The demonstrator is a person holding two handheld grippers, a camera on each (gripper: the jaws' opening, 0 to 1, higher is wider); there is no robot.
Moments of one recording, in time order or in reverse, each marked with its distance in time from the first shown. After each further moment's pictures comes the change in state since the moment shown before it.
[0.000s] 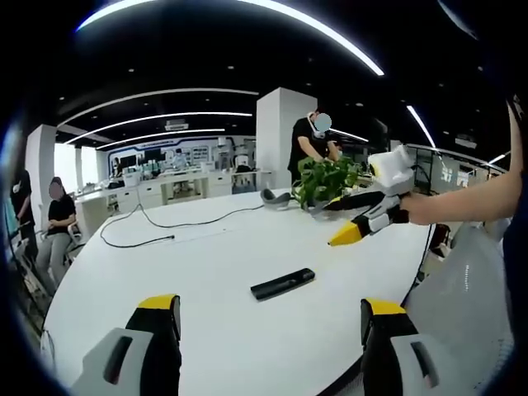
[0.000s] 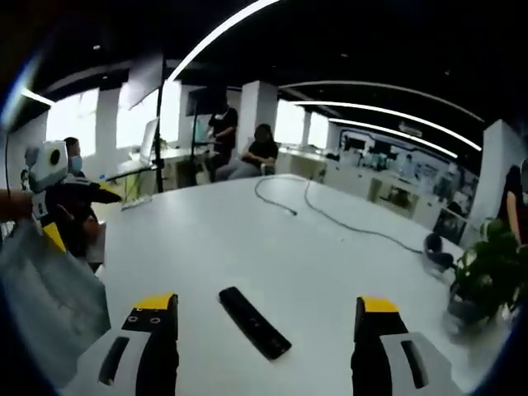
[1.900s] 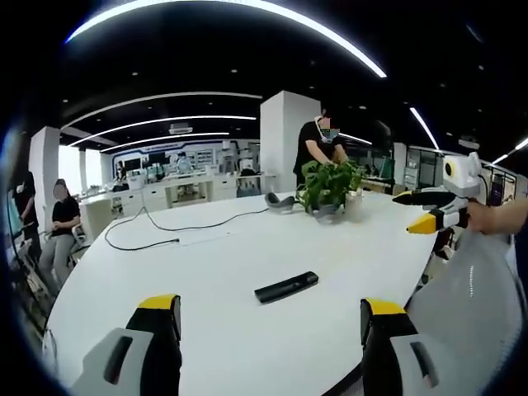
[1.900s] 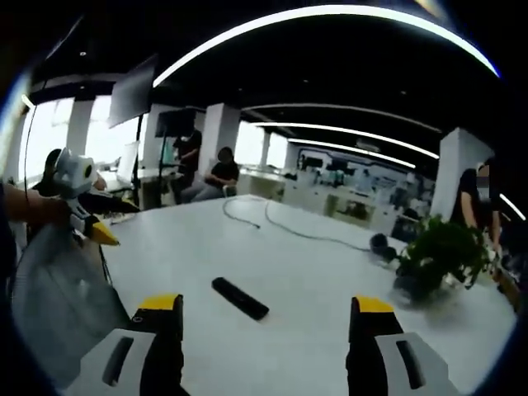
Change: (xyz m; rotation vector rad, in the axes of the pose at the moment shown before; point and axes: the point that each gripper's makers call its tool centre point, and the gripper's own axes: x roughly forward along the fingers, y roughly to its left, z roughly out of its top) left arm -0.002 0.001 0.004 0.004 -0.020 0.027; right arm -0.127 0.011 -0.021 0.038 -0.106 -0.227
